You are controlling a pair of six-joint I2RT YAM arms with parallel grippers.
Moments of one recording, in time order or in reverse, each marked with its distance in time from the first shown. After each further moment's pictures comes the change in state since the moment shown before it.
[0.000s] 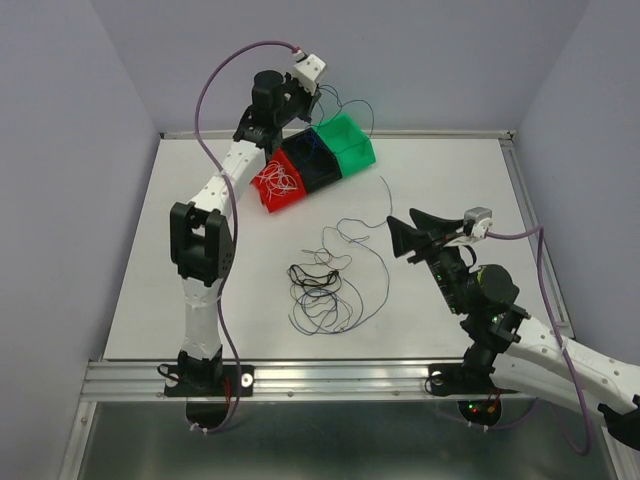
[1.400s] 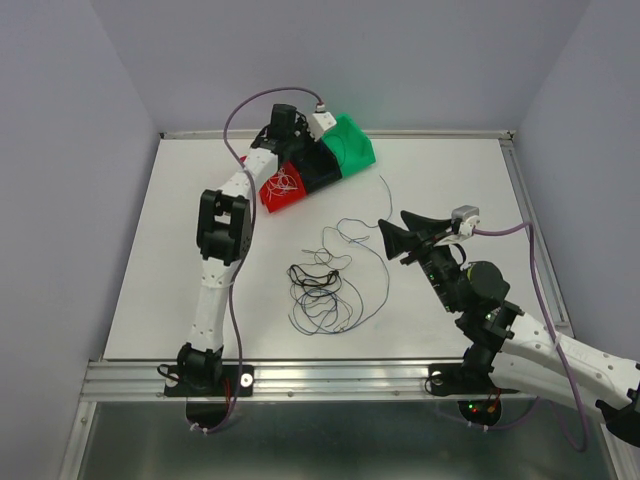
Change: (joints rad) left arm 0.062 0.362 0.164 -0.254 -0.013 0.400; right arm 0.000 0.049 0.000 0.000 -0.043 0.007
